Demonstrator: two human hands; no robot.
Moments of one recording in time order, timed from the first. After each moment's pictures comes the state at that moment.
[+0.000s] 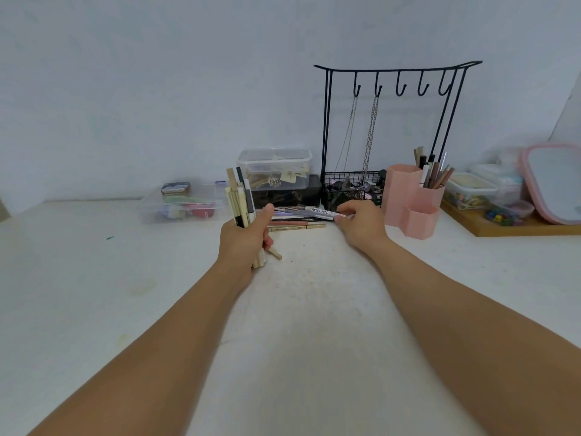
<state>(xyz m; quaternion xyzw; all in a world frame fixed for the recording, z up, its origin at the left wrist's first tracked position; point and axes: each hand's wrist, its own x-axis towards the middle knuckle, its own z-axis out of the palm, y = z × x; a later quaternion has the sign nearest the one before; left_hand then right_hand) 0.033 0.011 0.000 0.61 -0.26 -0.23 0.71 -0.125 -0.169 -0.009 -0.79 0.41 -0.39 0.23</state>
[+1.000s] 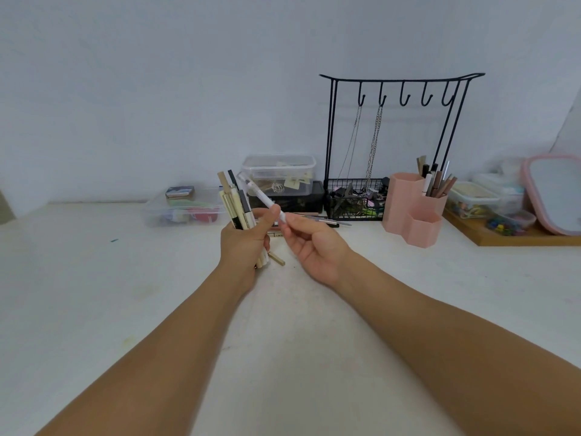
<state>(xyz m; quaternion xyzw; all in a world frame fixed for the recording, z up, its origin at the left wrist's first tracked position) 0.025 0.020 0.012 0.54 -0.25 -0.25 0.77 -0.080 -0.071 0.011 -0.36 0.14 -0.29 0.87</state>
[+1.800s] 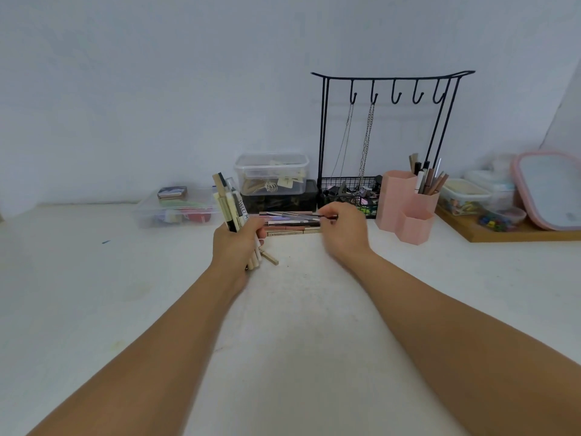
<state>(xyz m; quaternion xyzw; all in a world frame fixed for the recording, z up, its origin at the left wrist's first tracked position) 0.035 0.013 0.003 0.59 -0.23 -0.24 0.73 -0.108 -0.128 0.001 -0.78 0.38 -0.43 0.24</state>
